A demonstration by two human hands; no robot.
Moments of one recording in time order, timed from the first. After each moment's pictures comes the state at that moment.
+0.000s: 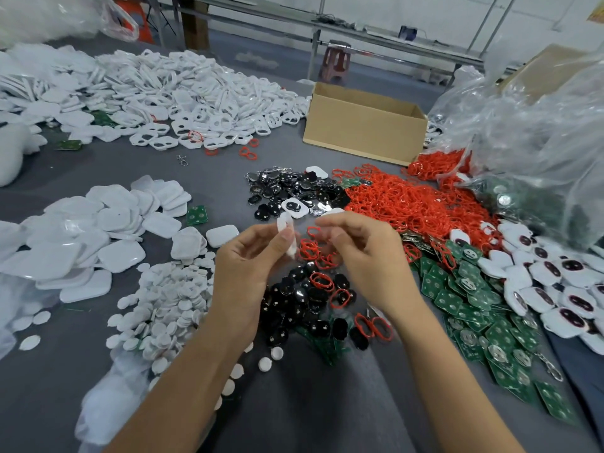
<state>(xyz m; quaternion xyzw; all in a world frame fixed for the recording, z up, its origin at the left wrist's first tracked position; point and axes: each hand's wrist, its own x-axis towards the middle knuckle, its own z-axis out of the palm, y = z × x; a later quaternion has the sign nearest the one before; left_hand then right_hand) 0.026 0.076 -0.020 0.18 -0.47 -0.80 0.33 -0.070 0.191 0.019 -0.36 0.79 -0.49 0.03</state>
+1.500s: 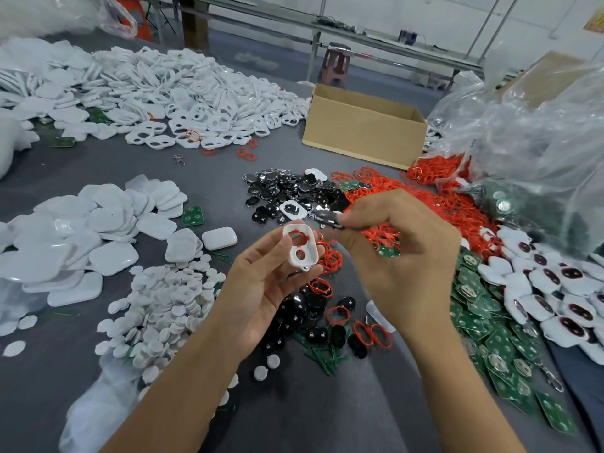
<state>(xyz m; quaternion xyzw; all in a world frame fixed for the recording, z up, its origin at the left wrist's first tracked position) 0.021 0.073 -0.027 0.10 -0.38 -0.90 0.20 -0.054 0.201 0.048 -0.49 0.66 -0.52 -0.23</state>
